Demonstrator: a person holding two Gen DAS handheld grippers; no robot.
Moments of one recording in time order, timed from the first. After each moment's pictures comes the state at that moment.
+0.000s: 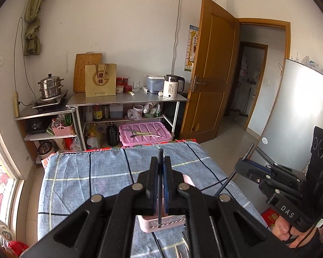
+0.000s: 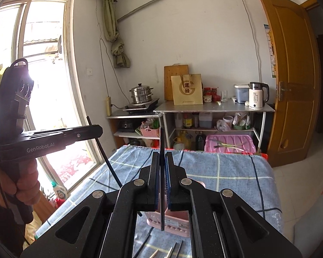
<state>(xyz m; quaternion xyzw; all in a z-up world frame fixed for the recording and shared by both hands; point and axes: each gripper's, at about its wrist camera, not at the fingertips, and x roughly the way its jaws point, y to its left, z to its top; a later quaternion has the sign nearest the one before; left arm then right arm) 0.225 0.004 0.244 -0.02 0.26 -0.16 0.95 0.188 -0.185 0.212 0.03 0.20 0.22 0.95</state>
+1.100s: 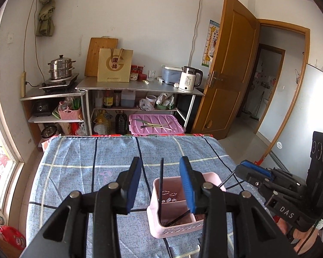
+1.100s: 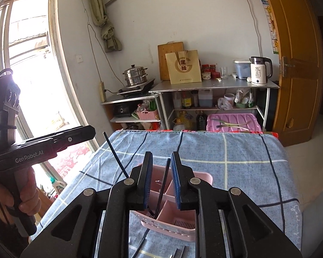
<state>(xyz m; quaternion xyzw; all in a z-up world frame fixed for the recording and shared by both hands) 0.264 0.027 0.179 -0.05 0.28 -0.12 0.95 0.250 -0.178 0.153 0.05 0.27 0.21 0.94</state>
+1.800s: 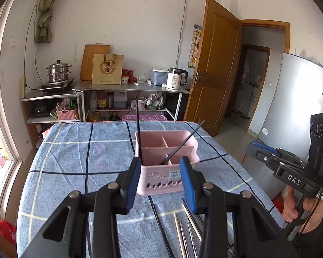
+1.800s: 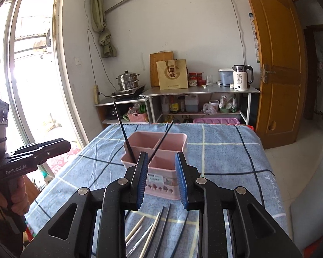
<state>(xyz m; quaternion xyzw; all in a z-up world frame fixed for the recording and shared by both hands) 0.138 0.015 0.132 -0.04 0.25 -0.15 0.95 0.130 -0.215 0.133 0.03 0.24 0.17 0.96</state>
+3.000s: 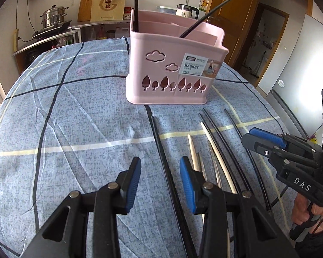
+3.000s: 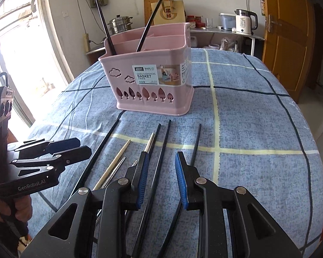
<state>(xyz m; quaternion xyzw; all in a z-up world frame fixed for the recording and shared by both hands) 0.161 -0.021 -0.033 -0.03 0.44 -0.14 0.89 0.143 -0.195 -0.015 0.00 0.41 0.16 0.90</state>
